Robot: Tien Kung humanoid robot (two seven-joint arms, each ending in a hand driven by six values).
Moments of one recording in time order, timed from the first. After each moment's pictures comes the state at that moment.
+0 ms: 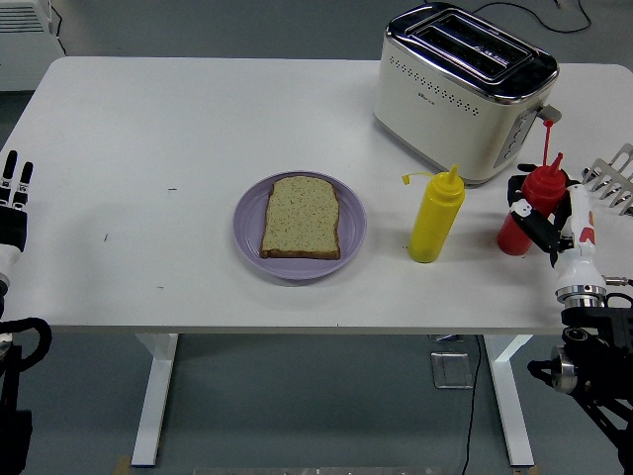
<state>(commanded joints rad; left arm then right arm) -0.09 0.00 -1.83 -1.39 0.41 0.10 -0.04 0.32 -0.32 0.81 1.16 -0.77 -0.64 0.57</state>
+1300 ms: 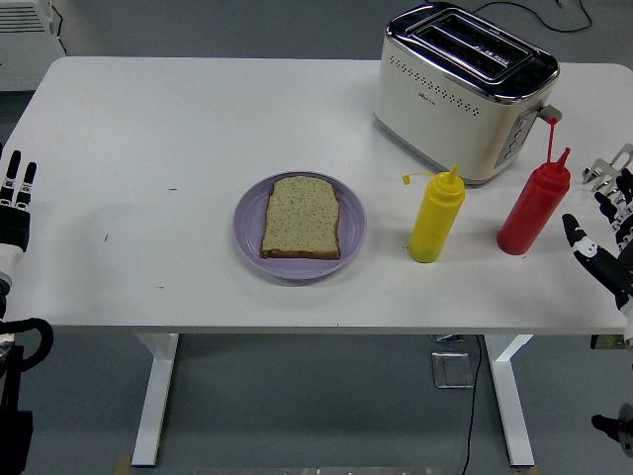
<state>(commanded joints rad) -0.09 0.01 -1.82 -1.39 0.42 0.10 -0.04 -0.11 -0.40 1.20 1.57 -0.89 -0.59 0.53</state>
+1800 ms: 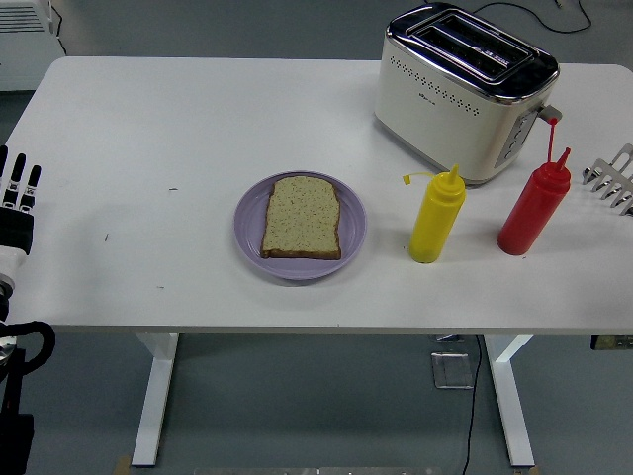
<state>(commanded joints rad) -0.08 0.01 -1.81 -1.39 0.42 0.10 -0.04 -0.13 -0.35 1.55 1.69 -0.46 -0.25 0.48</state>
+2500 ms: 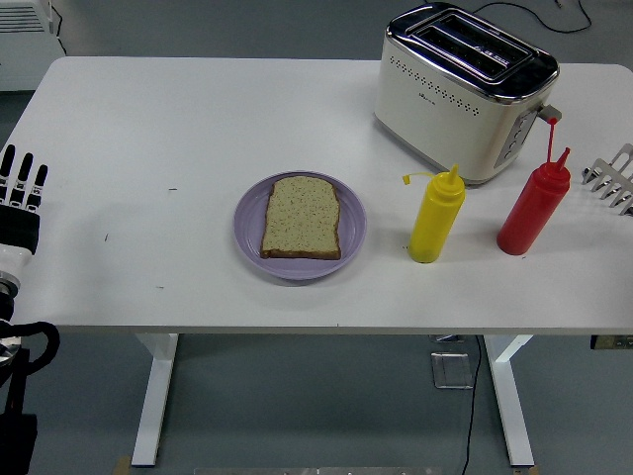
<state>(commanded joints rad) -0.08 0.01 -1.79 -1.39 0.42 0.10 -0.04 -0.11 -0.32 1.68 1.60 -0.08 -0.08 0.34</state>
